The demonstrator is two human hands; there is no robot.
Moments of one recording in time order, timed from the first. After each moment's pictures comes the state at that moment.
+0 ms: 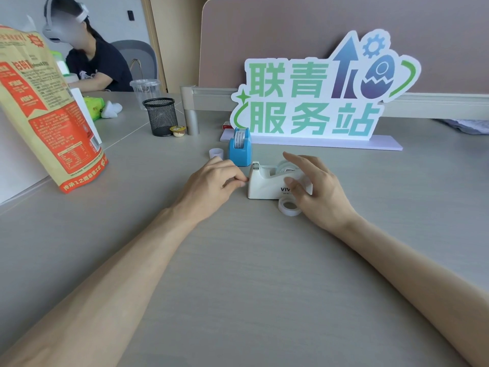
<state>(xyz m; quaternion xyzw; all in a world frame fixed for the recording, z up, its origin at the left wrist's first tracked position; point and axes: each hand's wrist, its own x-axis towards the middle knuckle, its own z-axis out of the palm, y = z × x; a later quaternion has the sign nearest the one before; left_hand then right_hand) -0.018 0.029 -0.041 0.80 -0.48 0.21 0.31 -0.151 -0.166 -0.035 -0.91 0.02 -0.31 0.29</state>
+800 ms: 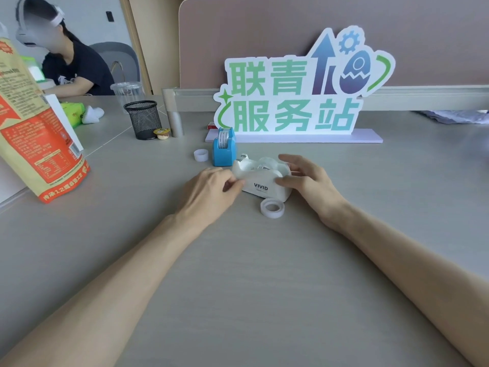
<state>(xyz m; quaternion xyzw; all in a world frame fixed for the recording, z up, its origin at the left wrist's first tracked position) -0.047 0.006 -0.037 0.87 -0.36 0.19 0.27 -0.161 -0.174 -0.020 -0.79 0.12 -0.19 0.57</state>
